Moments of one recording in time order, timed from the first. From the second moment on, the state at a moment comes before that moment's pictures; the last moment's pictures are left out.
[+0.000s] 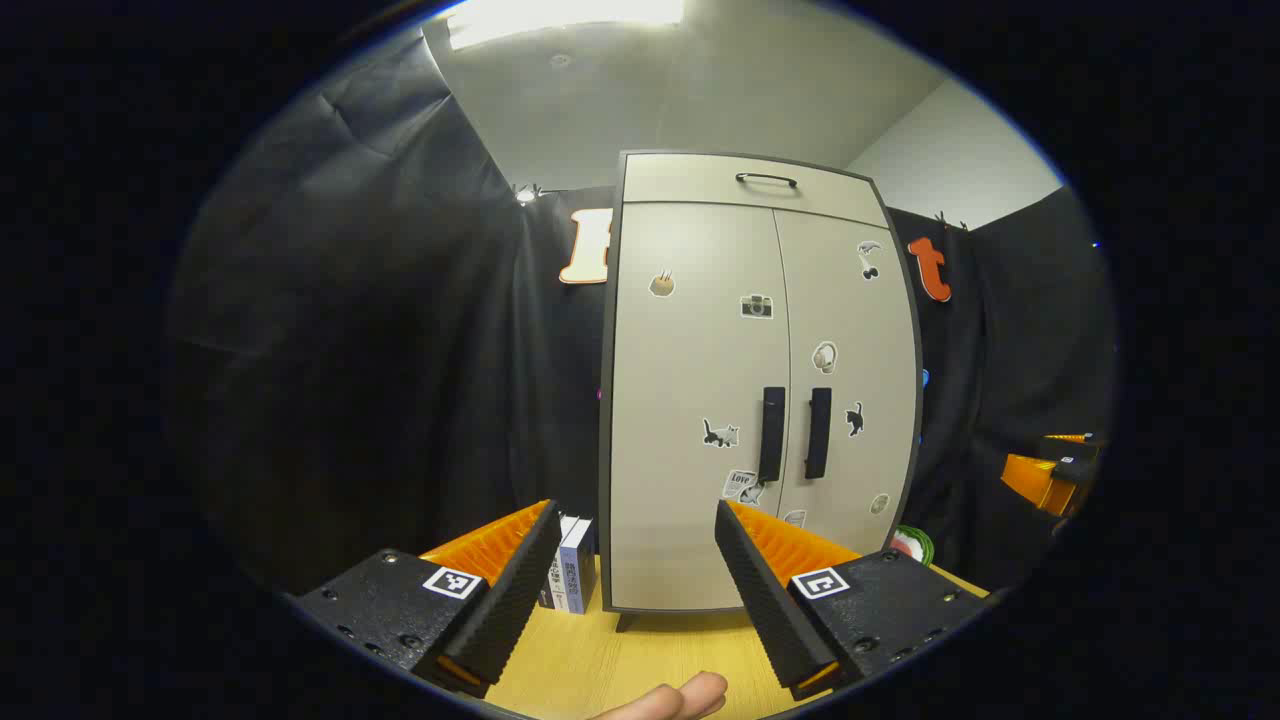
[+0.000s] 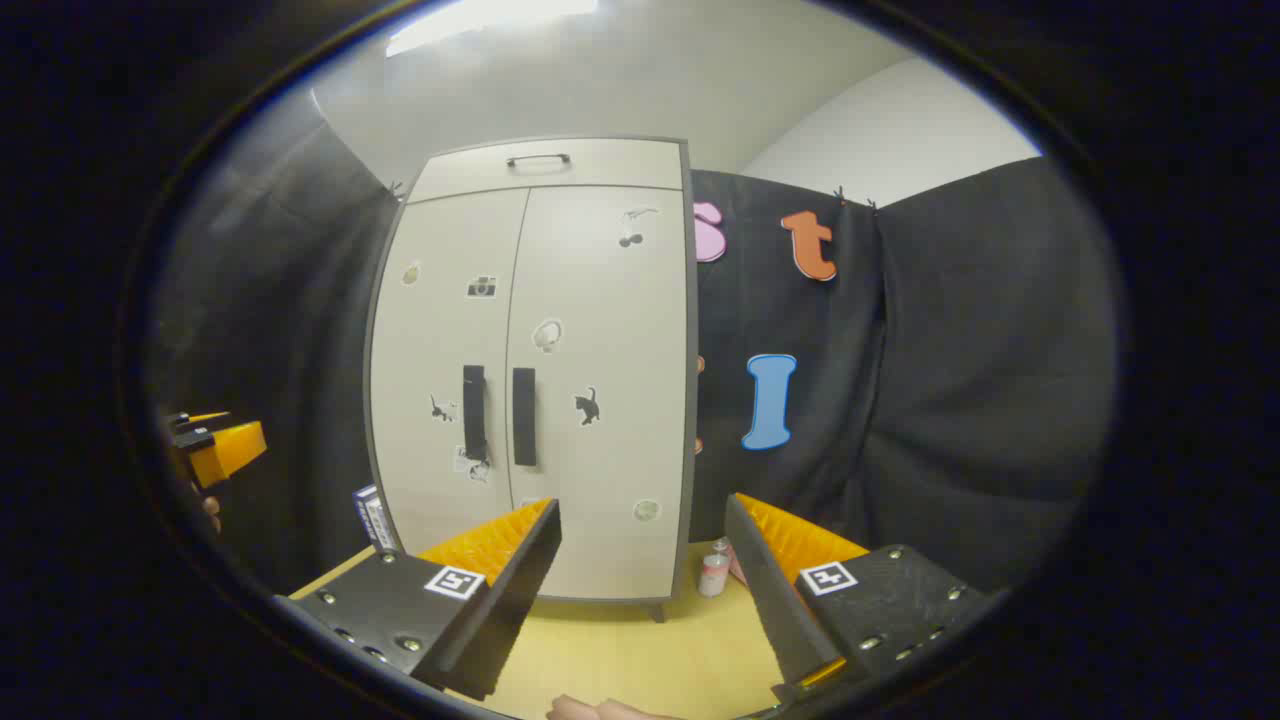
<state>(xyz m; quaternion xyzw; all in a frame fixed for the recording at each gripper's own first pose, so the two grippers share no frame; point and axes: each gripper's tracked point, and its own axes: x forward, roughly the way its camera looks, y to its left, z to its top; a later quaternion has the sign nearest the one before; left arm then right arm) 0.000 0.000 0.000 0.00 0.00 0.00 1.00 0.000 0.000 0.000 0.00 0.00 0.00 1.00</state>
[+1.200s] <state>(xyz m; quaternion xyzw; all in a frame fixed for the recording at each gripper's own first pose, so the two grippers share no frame) 0.048 0.025 -0.041 -0.03 0.01 0.00 1.00 0.109 0.082 0.001 0.02 0.00 0.07 1.00</state>
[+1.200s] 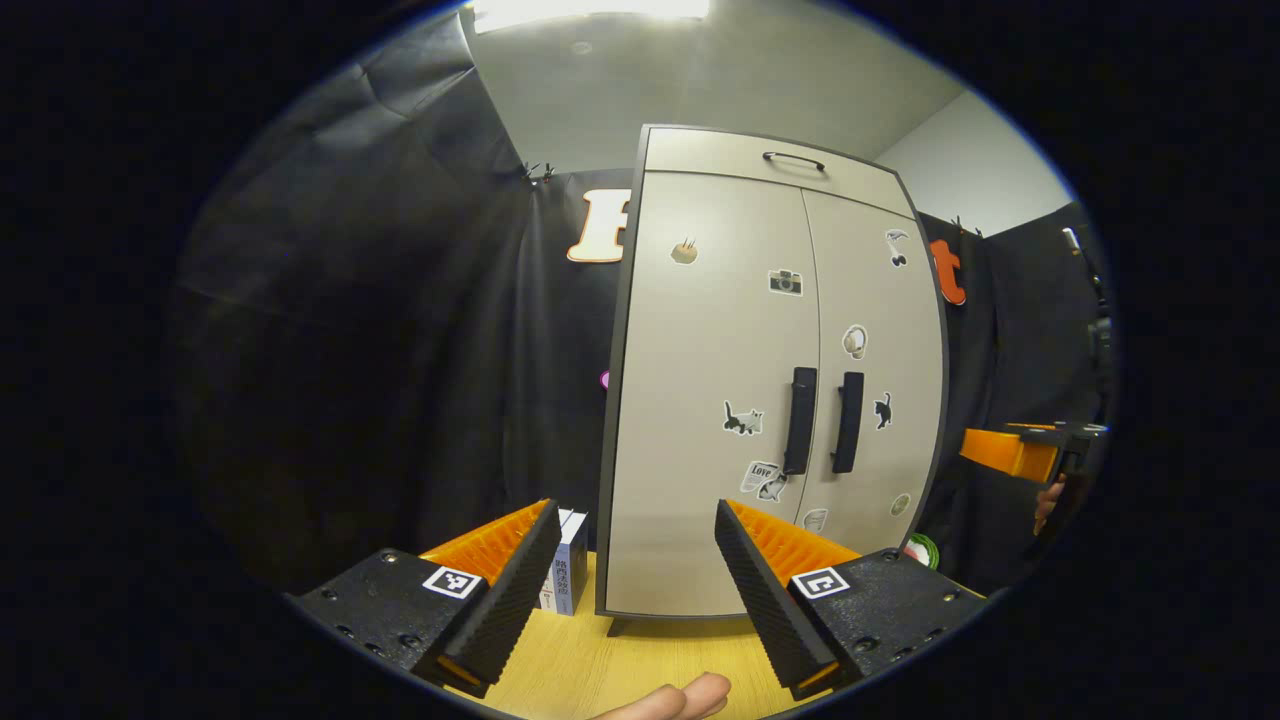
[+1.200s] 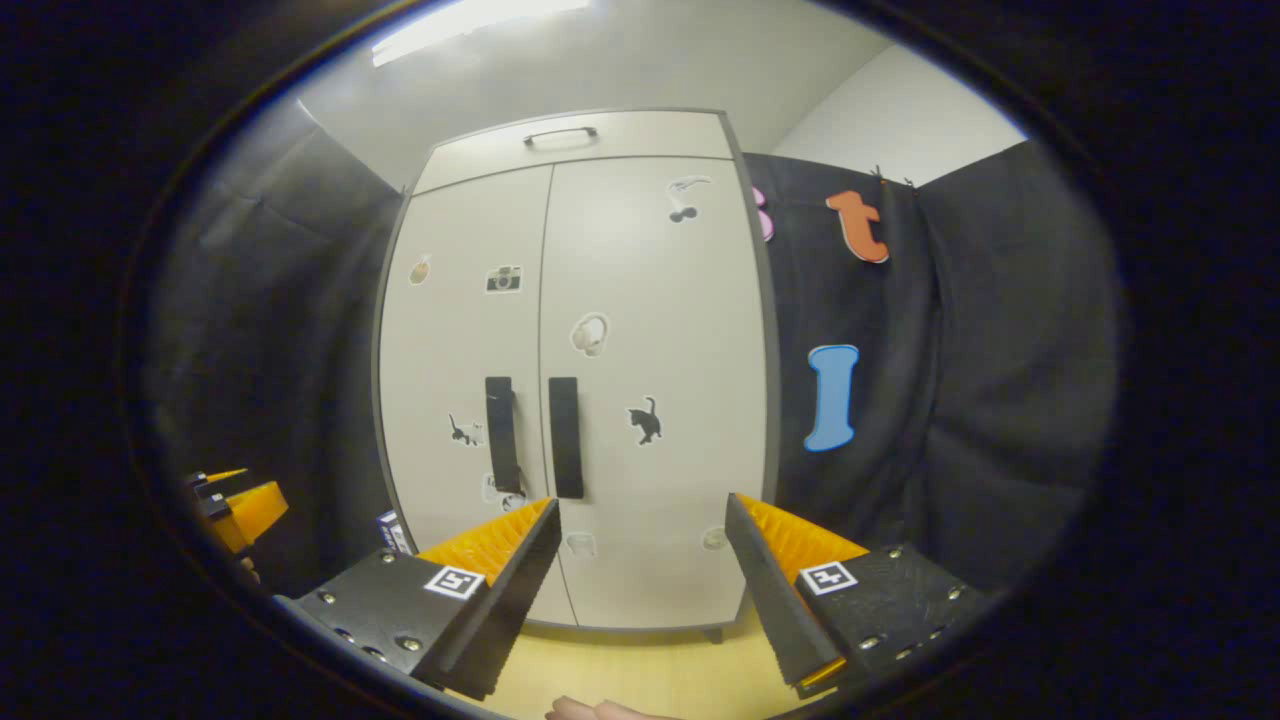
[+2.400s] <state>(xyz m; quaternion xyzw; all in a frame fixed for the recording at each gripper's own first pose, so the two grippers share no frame) 0.002 0.028 -0.059 0.01 0.00 -0.04 1.00 0.264 0.173 -0.005 0.05 0.04 0.13 0.99</state>
